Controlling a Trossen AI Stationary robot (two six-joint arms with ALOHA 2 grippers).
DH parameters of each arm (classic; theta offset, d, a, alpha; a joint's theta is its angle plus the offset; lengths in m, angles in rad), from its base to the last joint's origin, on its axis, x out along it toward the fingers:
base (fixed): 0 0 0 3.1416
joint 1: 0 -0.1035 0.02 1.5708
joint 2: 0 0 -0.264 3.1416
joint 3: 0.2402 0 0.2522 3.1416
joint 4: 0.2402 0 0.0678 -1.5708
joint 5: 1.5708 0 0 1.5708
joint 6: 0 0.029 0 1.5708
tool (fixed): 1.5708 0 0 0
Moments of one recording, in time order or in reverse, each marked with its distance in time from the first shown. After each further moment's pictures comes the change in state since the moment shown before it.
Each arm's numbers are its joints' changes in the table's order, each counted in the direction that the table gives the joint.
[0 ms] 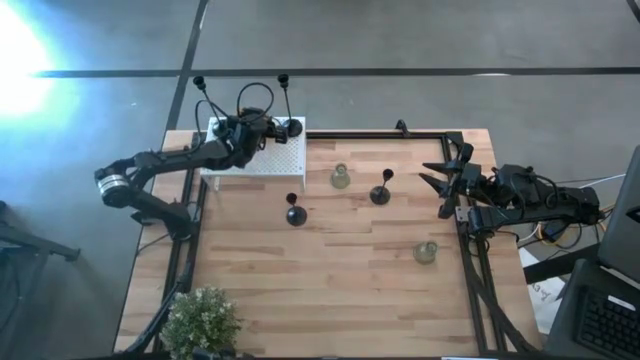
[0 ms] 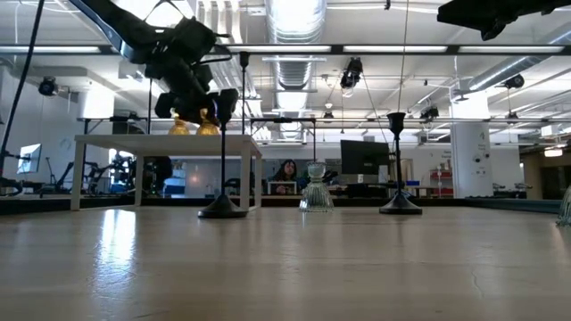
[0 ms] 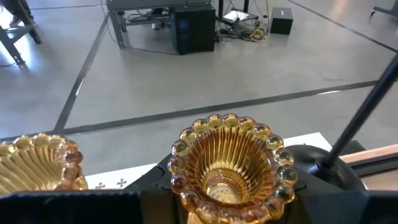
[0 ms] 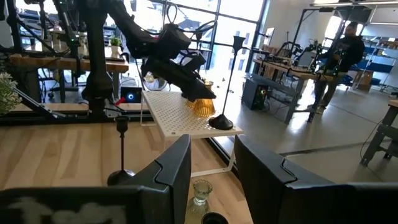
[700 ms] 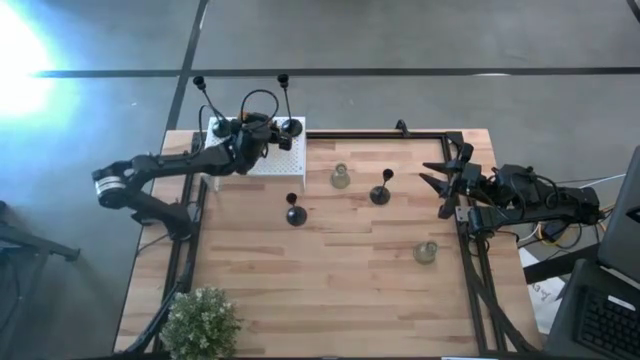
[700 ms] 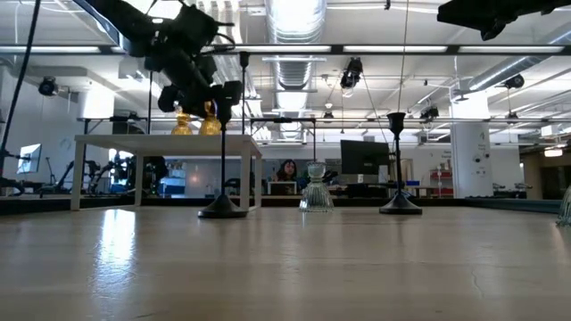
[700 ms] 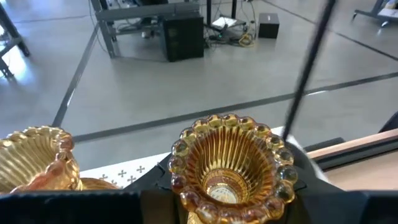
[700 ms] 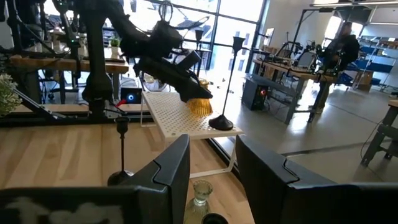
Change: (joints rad) left arm 0.085 -0.021 0.000 0.006 -0.044 0.009; right arm 0.000 0.000 0.000 -0.003 0.000 0.002
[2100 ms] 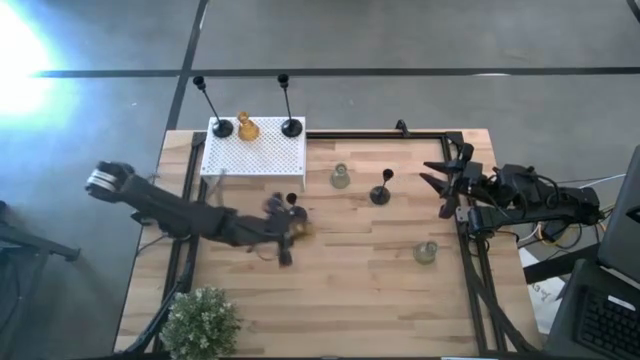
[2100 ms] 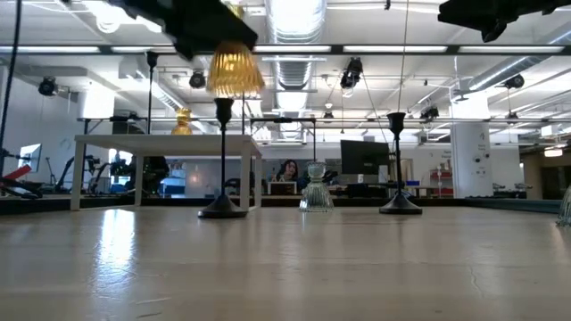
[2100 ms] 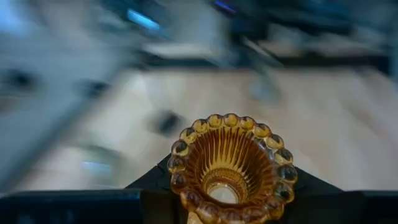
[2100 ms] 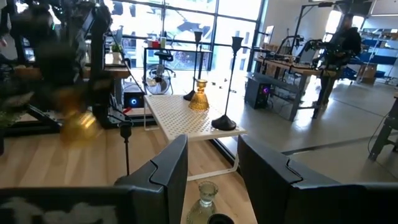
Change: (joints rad) left arm 0.819 -0.091 -0.081 -0.073 0.176 0.219; right arm 0.000 -0.007 0.000 0.000 -0.001 0.046
